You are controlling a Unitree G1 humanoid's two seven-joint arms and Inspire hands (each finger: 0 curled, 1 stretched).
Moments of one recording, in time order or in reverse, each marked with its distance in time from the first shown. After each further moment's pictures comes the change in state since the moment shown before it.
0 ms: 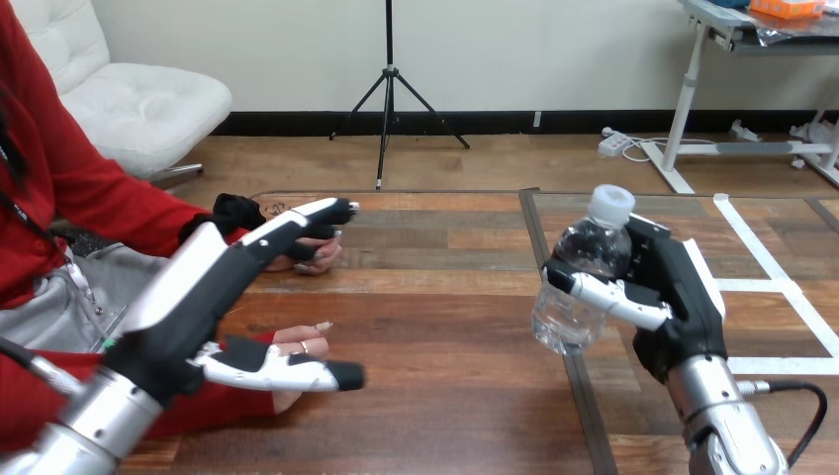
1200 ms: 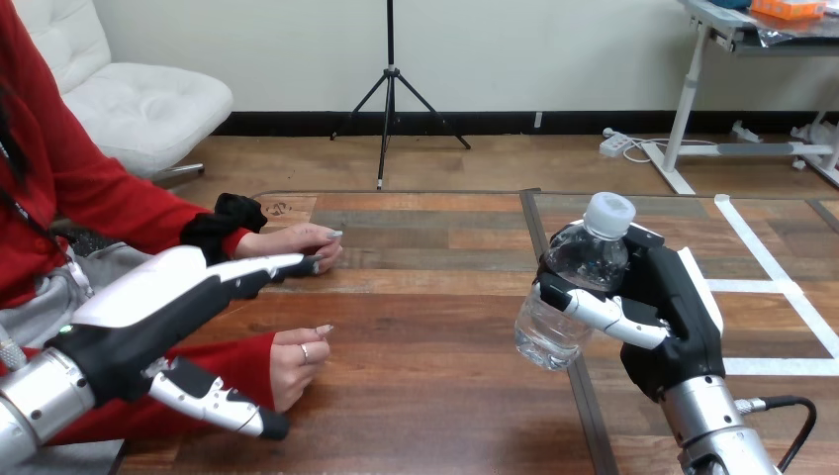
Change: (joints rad) left arm -0.084 0.268 -0.035 0.197 0.107 -0.076 -0.109; right arm 0.180 0.044 0.060 -0.342 0.081 0.108 0.046
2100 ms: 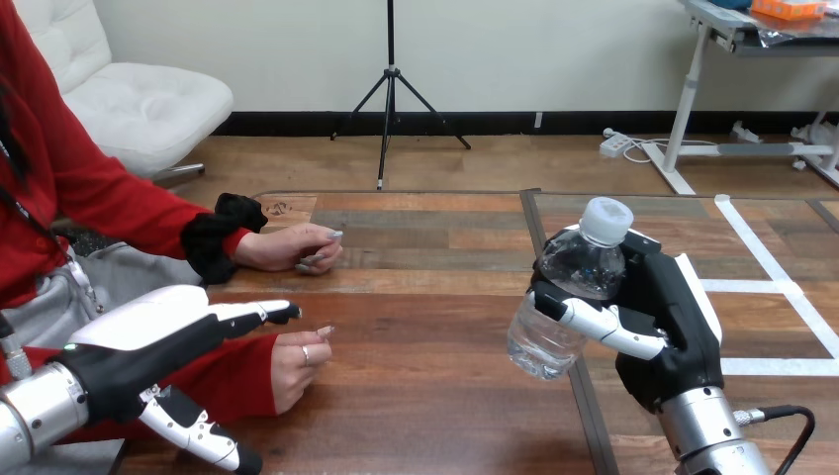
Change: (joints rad) left arm -0.046 0.052 -0.067 0.120 0.109 -0.028 -0.009; right arm 0.082 0.017 0.039 -0.150 0.003 0.060 -0.010
